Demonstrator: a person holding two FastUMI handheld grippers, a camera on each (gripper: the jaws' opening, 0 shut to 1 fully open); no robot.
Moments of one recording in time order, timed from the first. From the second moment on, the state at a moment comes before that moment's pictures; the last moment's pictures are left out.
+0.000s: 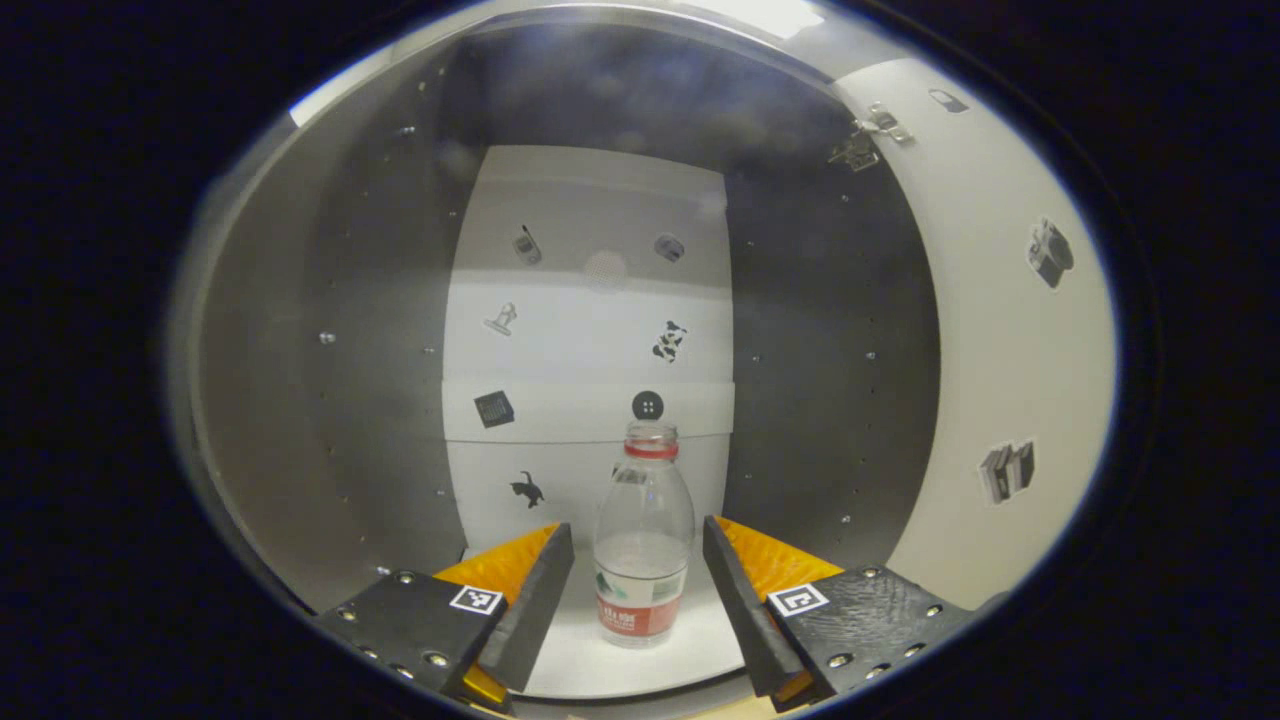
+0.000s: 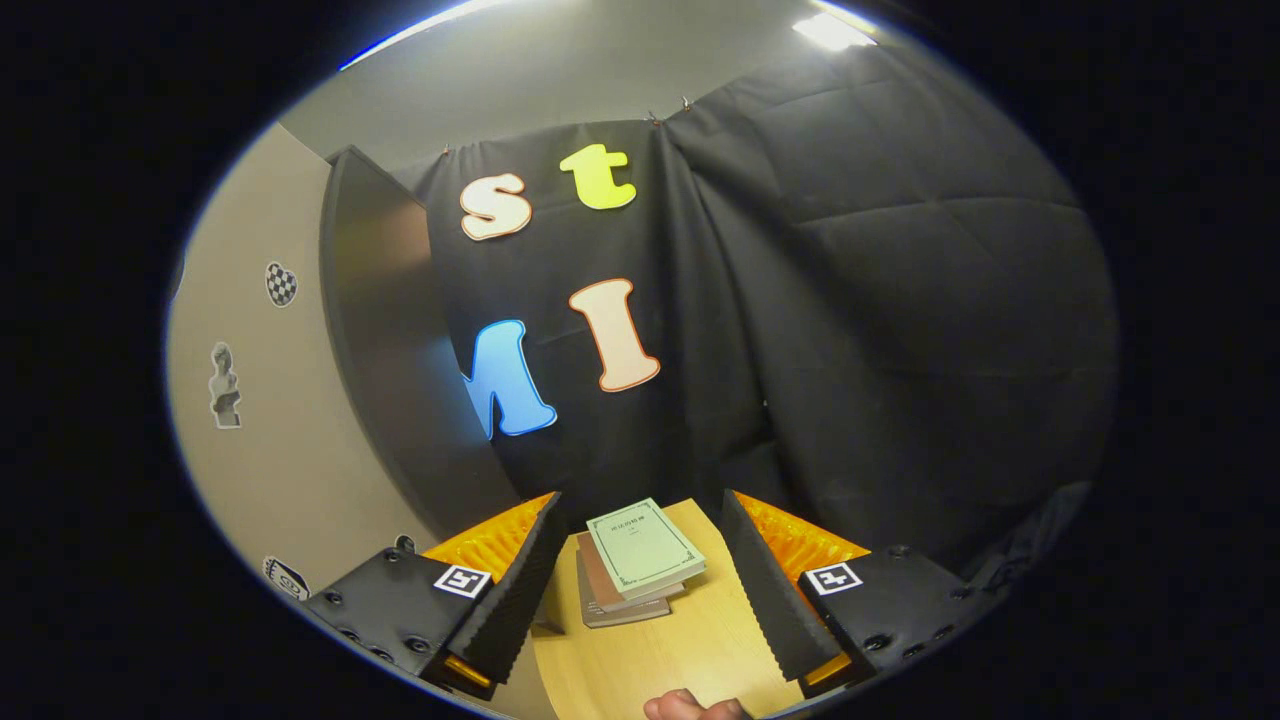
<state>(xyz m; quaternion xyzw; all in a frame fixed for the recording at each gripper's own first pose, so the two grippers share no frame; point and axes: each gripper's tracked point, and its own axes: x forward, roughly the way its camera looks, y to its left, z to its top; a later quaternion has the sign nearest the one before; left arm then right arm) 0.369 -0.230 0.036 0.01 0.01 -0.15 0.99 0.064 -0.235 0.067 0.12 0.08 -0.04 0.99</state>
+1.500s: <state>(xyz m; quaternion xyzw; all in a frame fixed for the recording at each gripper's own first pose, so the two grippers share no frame) 0.390 -0.248 0.006 -0.03 0.02 -0.20 0.98 0.067 -0.244 0.043 0.11 0.10 -0.07 0.99</state>
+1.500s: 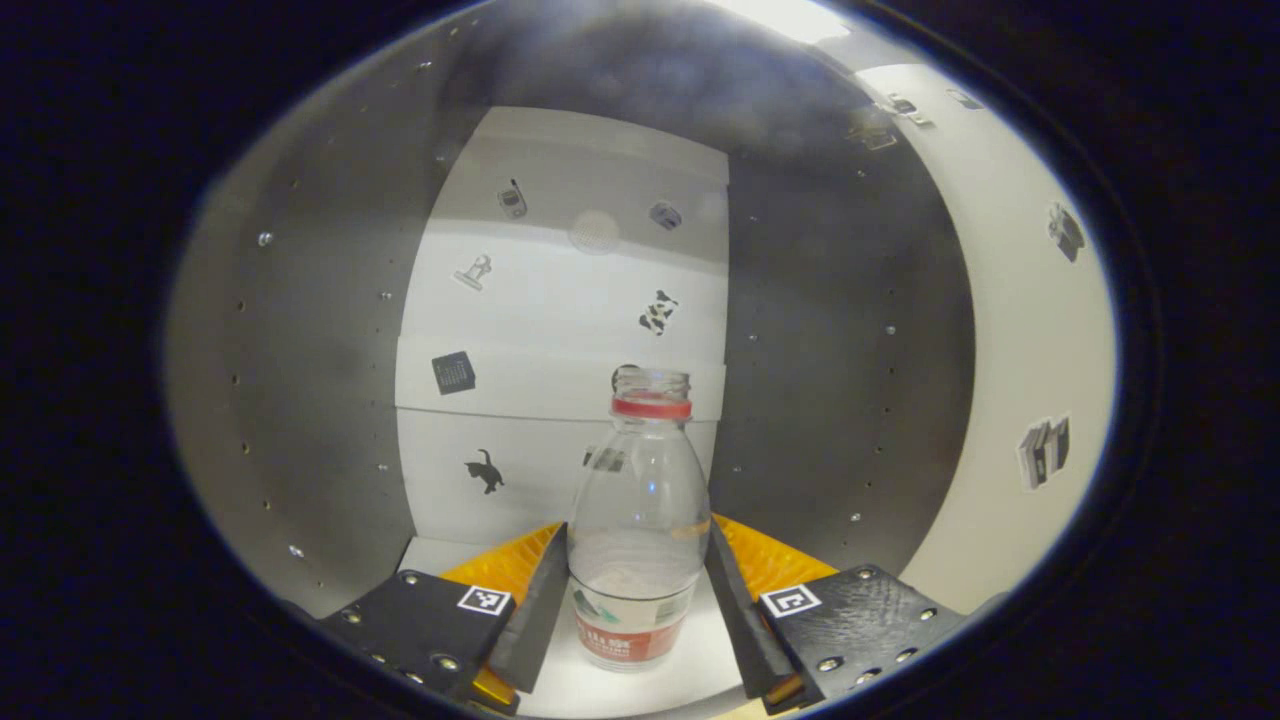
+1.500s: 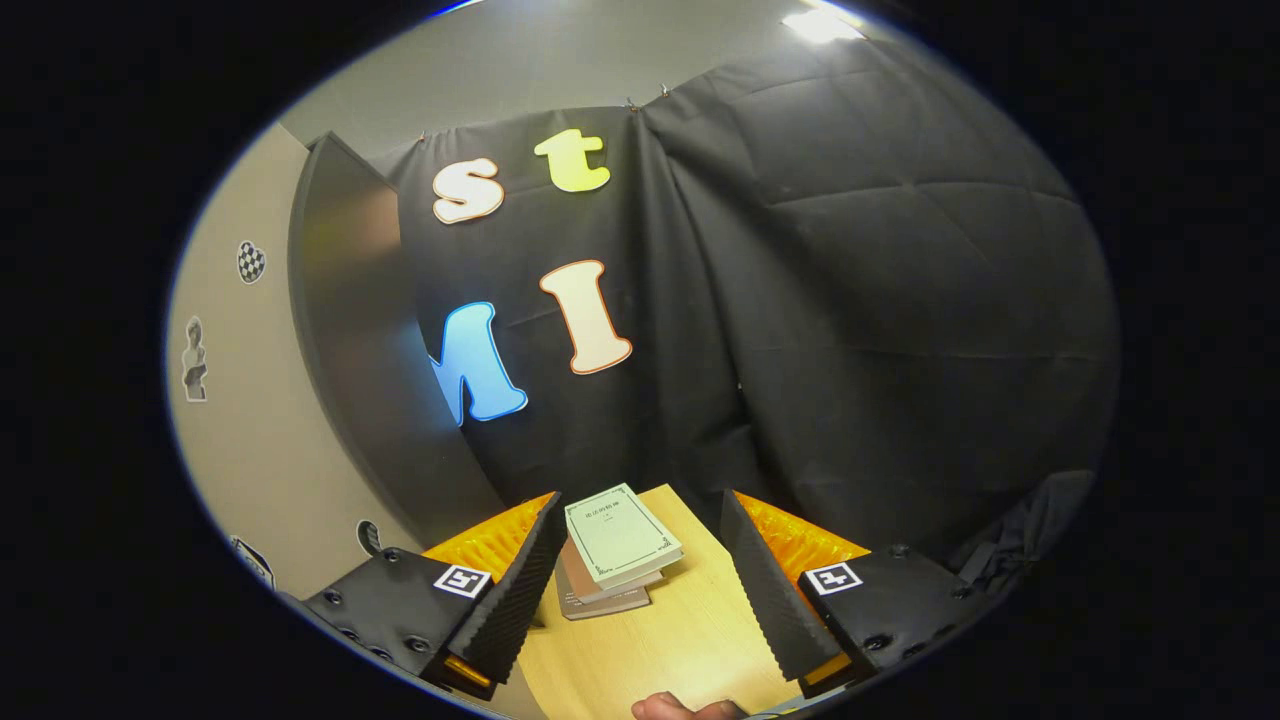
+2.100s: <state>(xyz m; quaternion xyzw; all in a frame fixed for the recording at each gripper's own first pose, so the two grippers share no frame) 0.267 -0.198 0.052 0.02 -0.02 -0.20 0.98 0.039 -0.221 0.037 0.12 0.09 -0.05 0.99</state>
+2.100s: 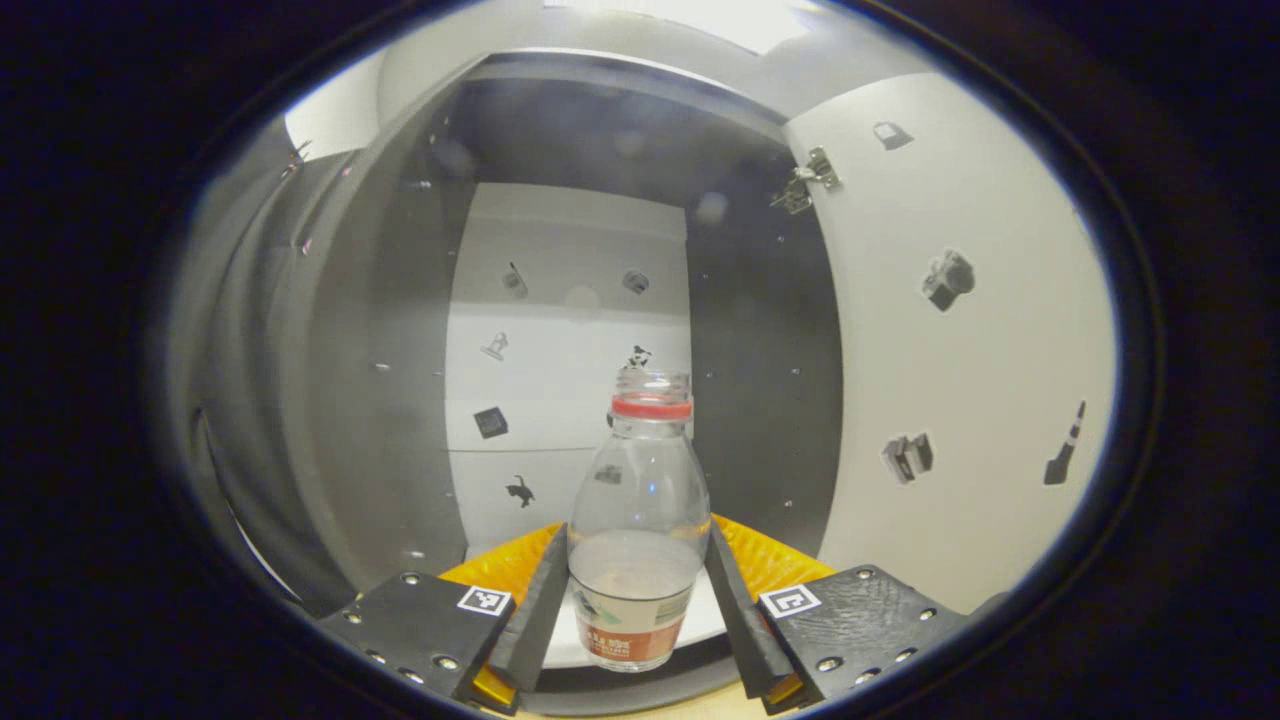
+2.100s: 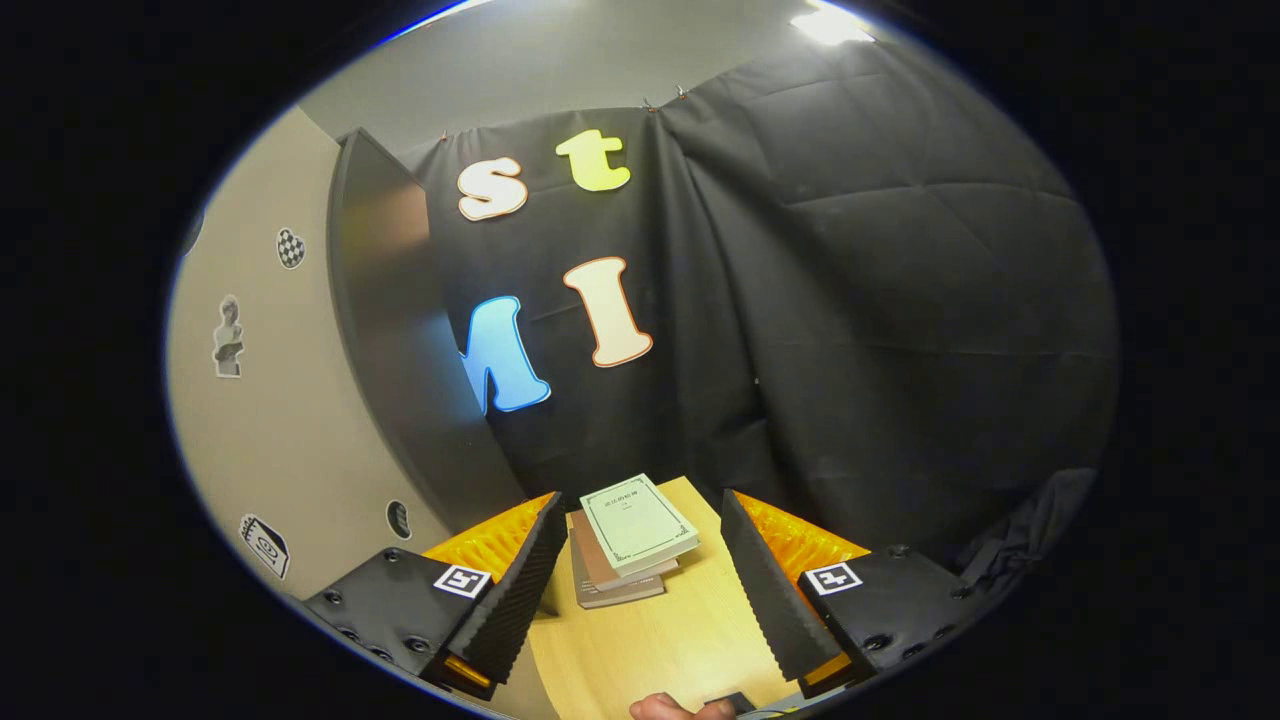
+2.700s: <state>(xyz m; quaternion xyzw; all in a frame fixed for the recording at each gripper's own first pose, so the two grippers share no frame) 0.149 -0.043 -0.035 0.03 0.00 -0.08 1.00 0.010 -0.208 0.032 0.11 0.07 -0.06 0.99</state>
